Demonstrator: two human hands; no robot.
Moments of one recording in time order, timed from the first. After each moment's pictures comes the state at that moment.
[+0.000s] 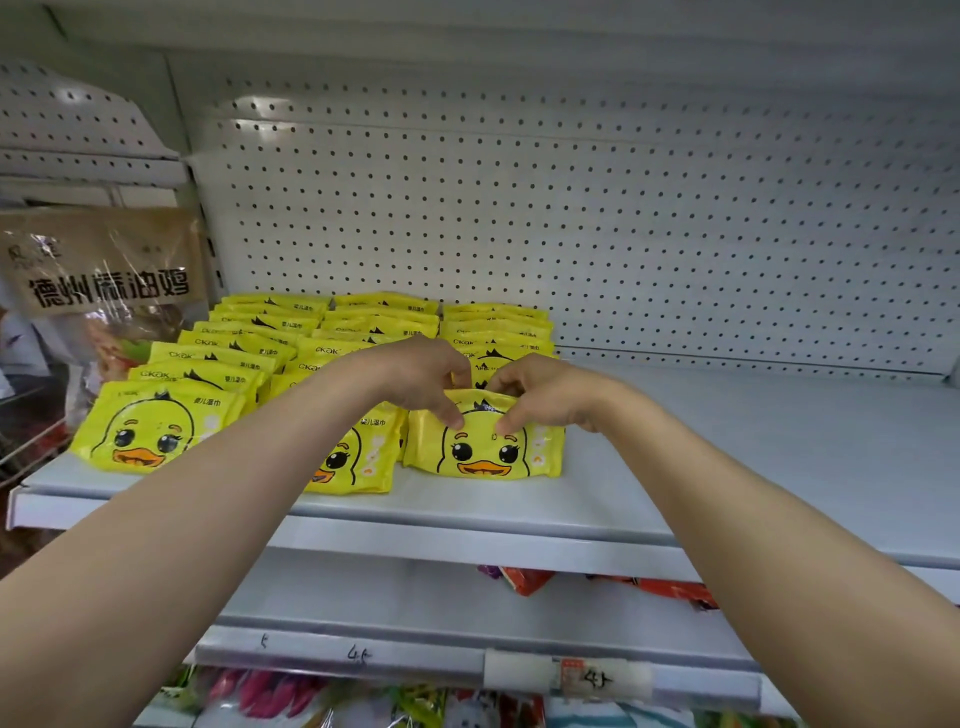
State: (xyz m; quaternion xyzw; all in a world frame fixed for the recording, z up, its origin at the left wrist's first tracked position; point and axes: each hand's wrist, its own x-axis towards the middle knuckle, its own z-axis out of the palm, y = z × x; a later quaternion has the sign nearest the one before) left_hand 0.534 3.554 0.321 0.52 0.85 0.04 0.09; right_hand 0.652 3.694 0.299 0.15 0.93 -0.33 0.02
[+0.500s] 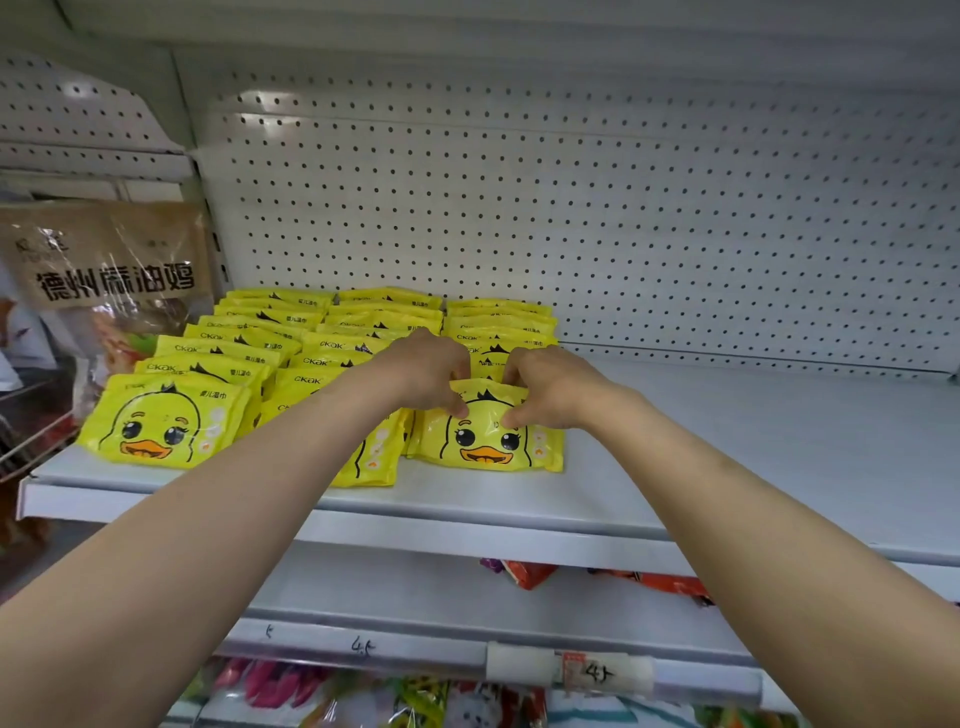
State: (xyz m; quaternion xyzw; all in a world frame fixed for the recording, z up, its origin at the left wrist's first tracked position) left_hand 0.524 3.564 0.297 0.47 0.88 0.07 0.02; right_hand 0.649 3.695 0.296 0.17 0.98 -0.05 -0.04
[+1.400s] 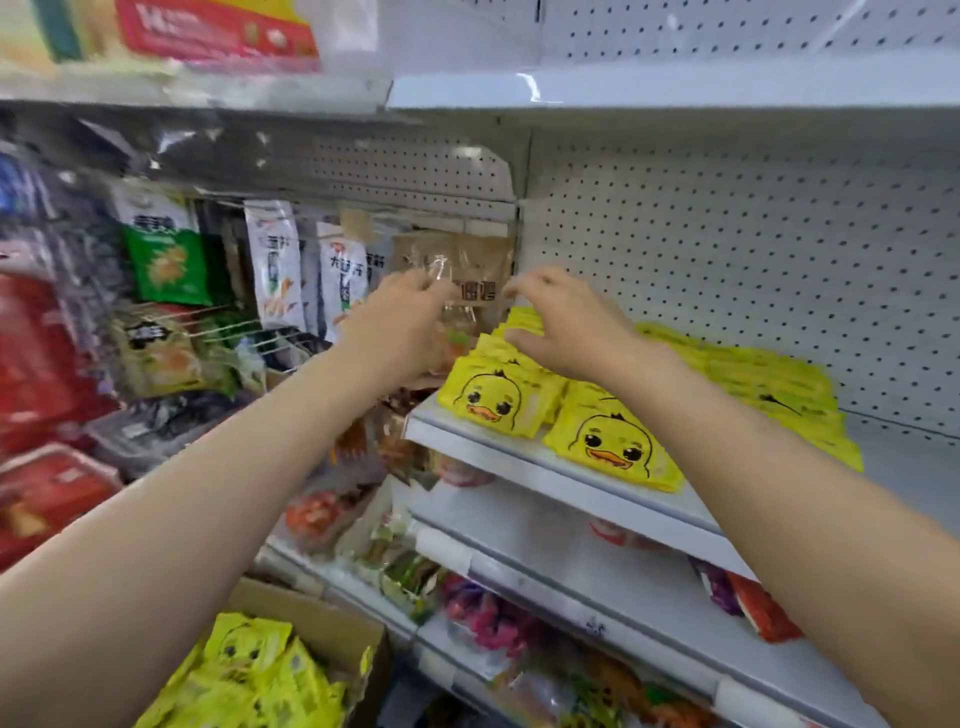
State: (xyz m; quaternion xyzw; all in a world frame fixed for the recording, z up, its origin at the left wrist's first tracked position) left_hand 0.498 3.224 0.356 0.29 0.92 0.09 -0.26; right_hand 0.557 3.424 0.377 -0.08 0.97 -0.01 -0.23
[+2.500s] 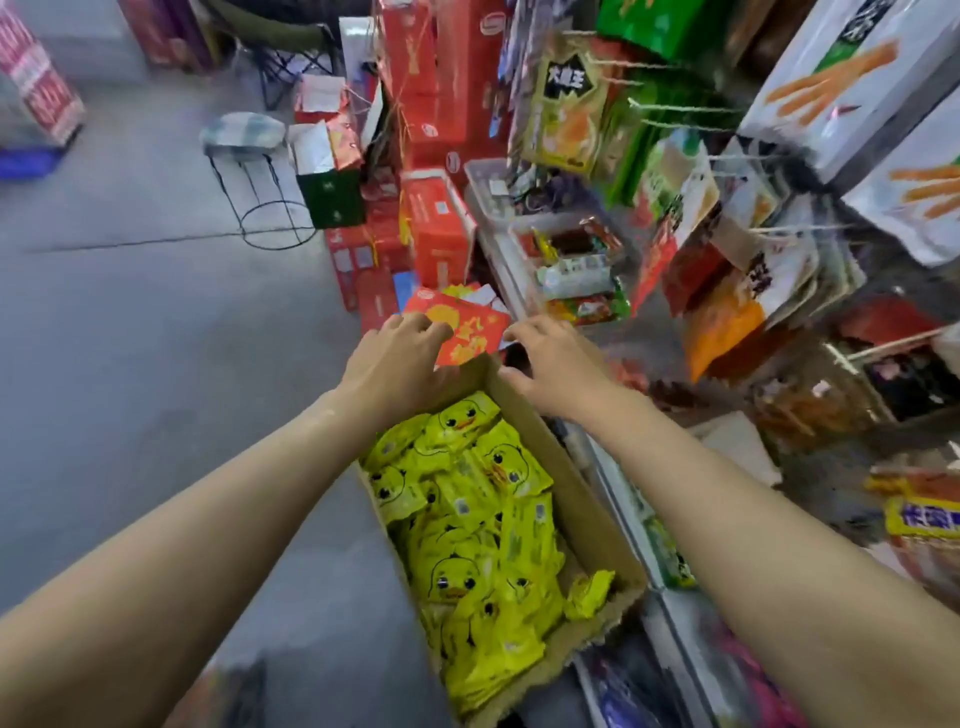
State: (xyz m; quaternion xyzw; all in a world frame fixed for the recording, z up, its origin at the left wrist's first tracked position) left_hand 0.457 2.837 0.080 -0.13 0.99 0.08 -0.02; right_hand 0.343 3.006 0.087 -0.40 0.91 -0.07 0.08
